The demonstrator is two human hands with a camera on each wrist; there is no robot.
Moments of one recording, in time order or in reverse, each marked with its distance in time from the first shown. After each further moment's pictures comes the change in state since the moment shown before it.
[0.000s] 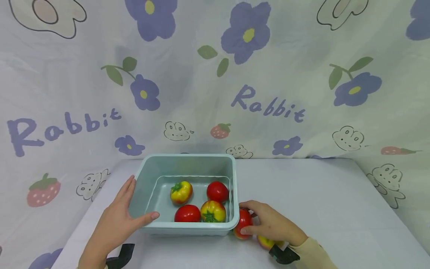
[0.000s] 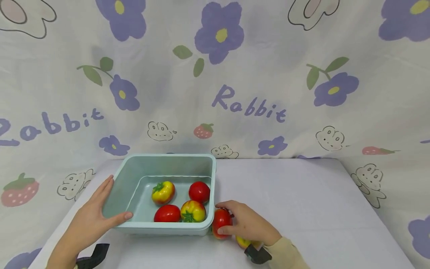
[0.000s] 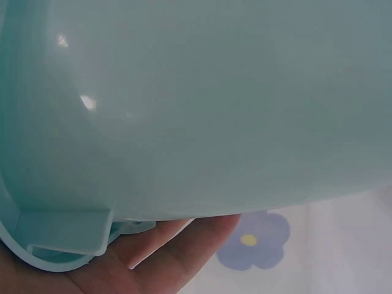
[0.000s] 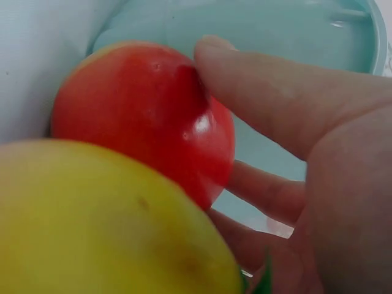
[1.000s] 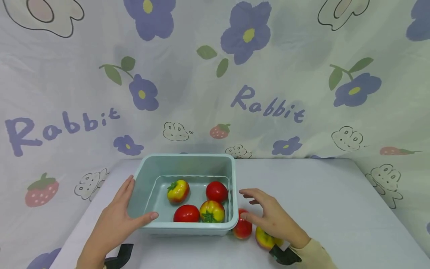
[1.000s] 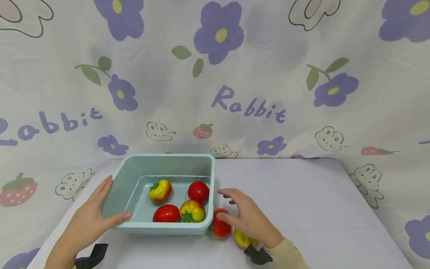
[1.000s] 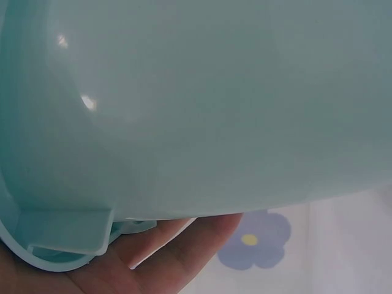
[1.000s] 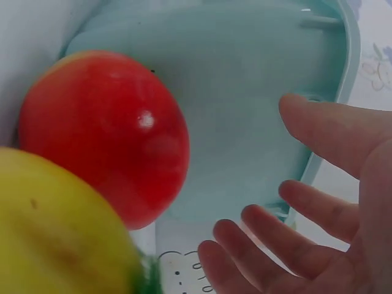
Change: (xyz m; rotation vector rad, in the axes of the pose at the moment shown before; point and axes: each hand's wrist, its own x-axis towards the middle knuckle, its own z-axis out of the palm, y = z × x) left_hand 0.003 -0.001 -0.001 0.008 -0.021 -0.012; right_hand -0.005 -0.012 -0.009 -0.032 0.278 -0.186
